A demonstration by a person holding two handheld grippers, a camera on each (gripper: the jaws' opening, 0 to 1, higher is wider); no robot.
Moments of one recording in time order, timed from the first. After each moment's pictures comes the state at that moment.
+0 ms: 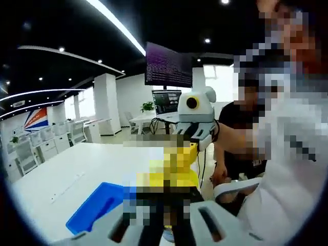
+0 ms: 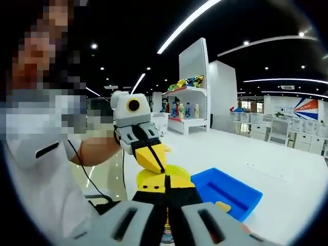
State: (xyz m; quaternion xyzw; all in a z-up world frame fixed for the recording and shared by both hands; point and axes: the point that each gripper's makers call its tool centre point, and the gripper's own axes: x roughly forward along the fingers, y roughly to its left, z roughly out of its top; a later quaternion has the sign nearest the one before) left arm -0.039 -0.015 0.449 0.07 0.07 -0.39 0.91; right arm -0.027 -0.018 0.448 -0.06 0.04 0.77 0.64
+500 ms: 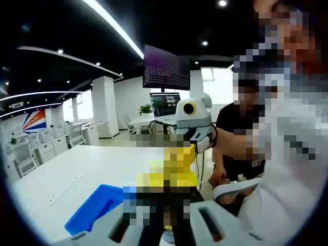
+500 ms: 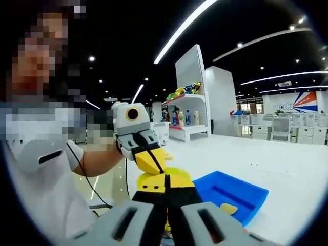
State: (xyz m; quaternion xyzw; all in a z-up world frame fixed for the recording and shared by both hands) left arm -0.040 -0.015 0.451 0.07 0.06 -0.40 0.91; right arm -0.025 -0.019 0.450 0.00 0.04 0.77 0.64
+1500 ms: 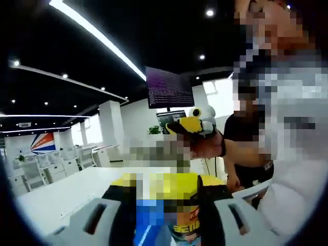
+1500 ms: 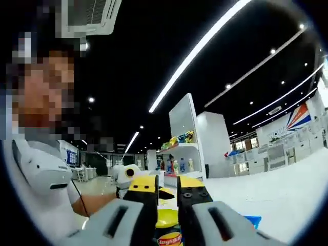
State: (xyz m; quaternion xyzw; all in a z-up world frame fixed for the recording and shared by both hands) left arm -0.048 0.006 0.466 0.08 -0.05 -0.37 0.93; right arm 0.000 -0.070 0.522 0.17 -0.08 0.73 0.66
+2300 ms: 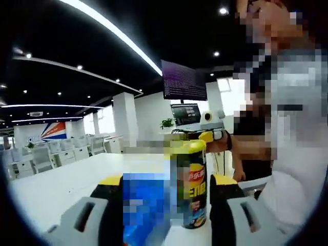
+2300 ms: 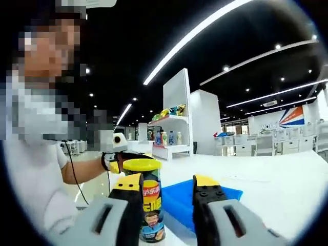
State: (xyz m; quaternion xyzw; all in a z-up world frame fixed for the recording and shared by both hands) left arm -0.067 0.069 0.415 0.05 -0.01 -0.29 0.96; right arm 0.034 -0.073 0.423 0.04 -0.04 0.70 0.72
